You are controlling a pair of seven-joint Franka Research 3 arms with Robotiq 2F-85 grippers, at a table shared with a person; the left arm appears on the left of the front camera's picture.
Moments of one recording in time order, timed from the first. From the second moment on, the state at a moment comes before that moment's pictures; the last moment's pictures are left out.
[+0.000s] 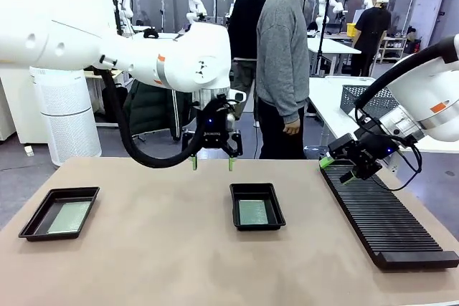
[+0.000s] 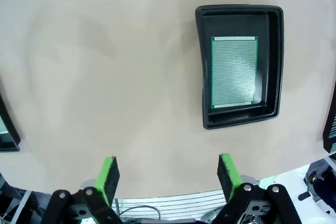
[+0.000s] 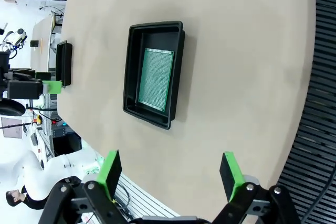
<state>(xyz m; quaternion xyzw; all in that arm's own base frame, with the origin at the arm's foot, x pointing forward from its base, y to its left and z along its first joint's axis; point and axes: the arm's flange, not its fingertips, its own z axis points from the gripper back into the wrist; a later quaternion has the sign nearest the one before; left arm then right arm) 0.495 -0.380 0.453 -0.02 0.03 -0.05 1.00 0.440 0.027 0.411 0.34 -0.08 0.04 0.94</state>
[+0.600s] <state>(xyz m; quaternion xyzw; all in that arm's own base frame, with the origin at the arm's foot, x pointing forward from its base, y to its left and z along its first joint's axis) 0.503 -0.434 0.403 -0.03 0.02 -0.05 1.00 0.440 0.028 0.412 0.34 -0.09 0.04 0.94</state>
